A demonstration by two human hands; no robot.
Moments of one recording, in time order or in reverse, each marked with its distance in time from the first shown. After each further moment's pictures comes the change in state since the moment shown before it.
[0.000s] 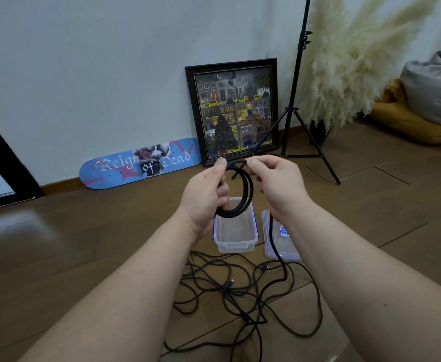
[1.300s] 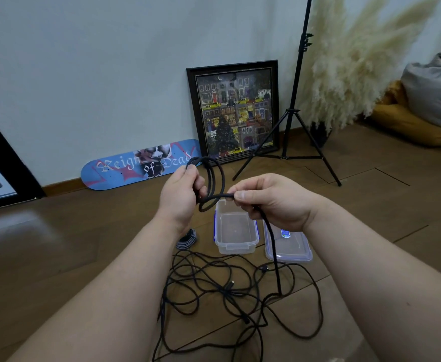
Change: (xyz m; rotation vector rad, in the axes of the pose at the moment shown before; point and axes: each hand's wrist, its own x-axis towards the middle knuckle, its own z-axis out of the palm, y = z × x) left_hand 0.006 0.001 -0.029 0.058 0.269 0.122; right_hand -0.009 -0.006 -0.016 -0.048 -0.701 0.214
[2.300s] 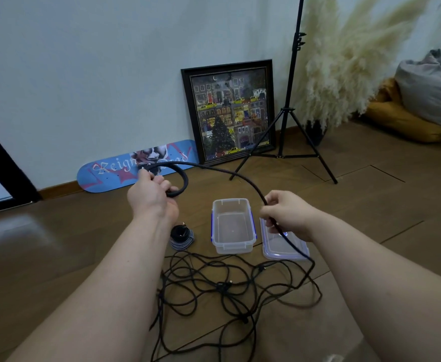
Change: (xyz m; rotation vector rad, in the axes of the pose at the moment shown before) left_hand 0.018 0.009 -0.013 -0.591 0.458 -0.159; right_hand -0.005 0.049 -0.040 -0.313 0.399 0.286
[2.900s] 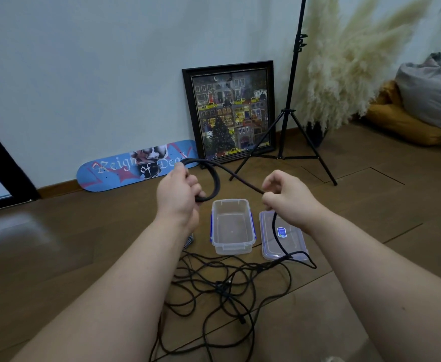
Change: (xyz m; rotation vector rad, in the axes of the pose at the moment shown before) left_hand -0.032 -0.017 0.014 0.240 -0.272 -0.049; right_hand -0.011 -0.023 -0.004 -0.165 0.197 -0.286
